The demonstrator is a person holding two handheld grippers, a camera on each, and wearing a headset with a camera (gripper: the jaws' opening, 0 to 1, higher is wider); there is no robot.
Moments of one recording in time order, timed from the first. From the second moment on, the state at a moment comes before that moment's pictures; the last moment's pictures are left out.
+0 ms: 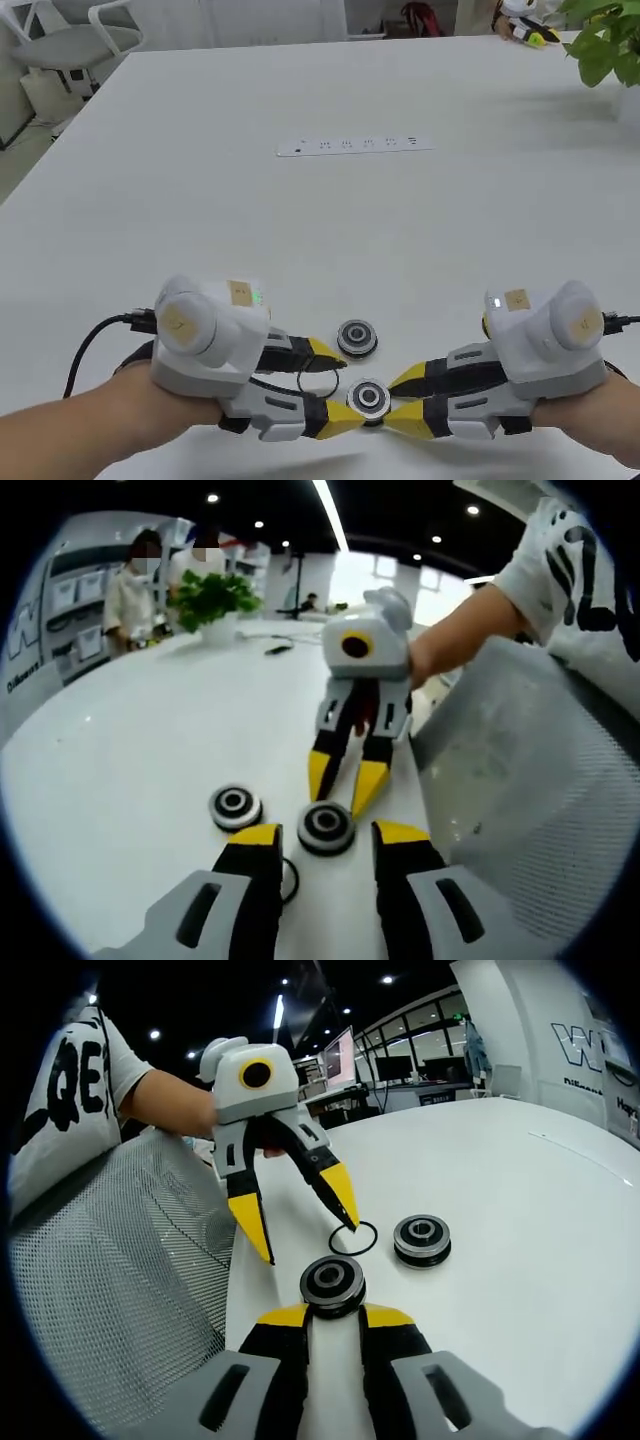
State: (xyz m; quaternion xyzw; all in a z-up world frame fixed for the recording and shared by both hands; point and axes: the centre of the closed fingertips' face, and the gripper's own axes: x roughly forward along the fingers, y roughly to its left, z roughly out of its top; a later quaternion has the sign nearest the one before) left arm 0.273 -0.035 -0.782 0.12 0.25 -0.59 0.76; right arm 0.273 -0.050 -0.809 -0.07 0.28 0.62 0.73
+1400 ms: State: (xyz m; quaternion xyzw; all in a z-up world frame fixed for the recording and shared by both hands) left arm 0.274 -0.046 -0.795 0.16 0.23 -0.58 0.76; right arm 0.281 -0.058 -0.810 0.03 0.31 0.58 0.75
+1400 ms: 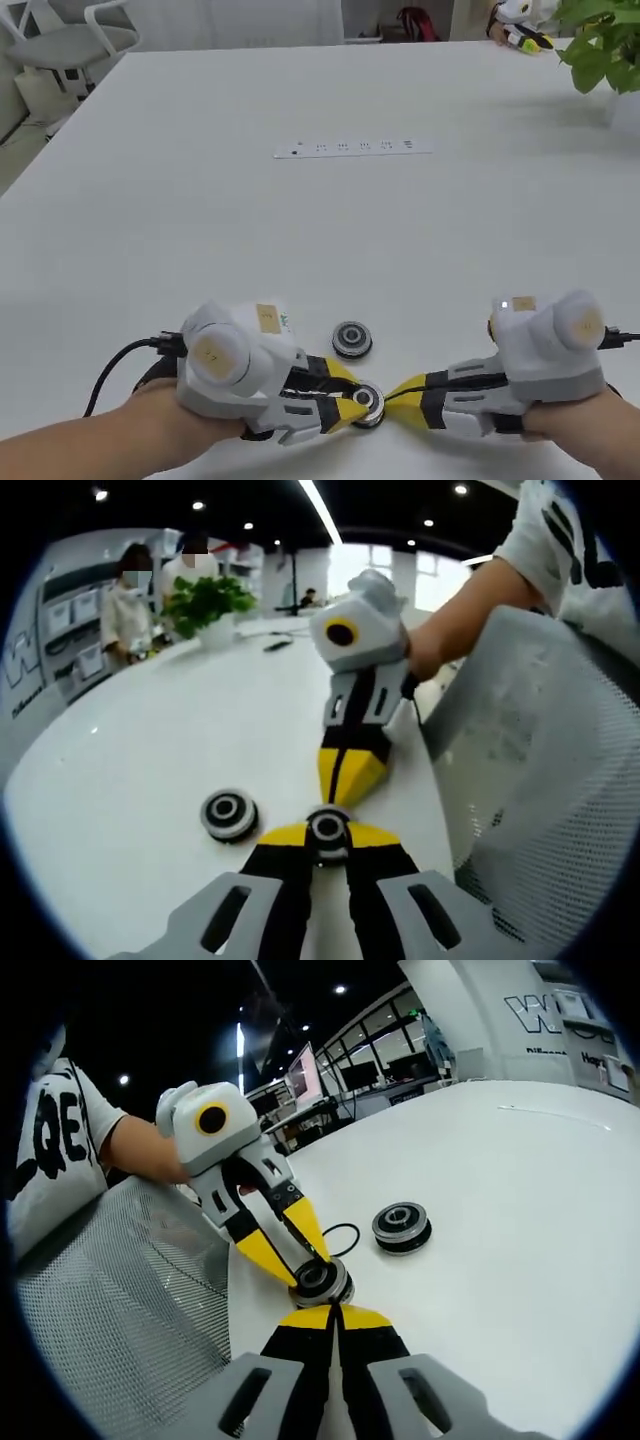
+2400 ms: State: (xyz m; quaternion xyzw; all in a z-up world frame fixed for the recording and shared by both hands) left arm 0.274 -0.047 -0.795 0.18 0.23 -0.57 0.77; right arm 0.281 -0.051 -0.792 0.11 0.31 0.57 0.75
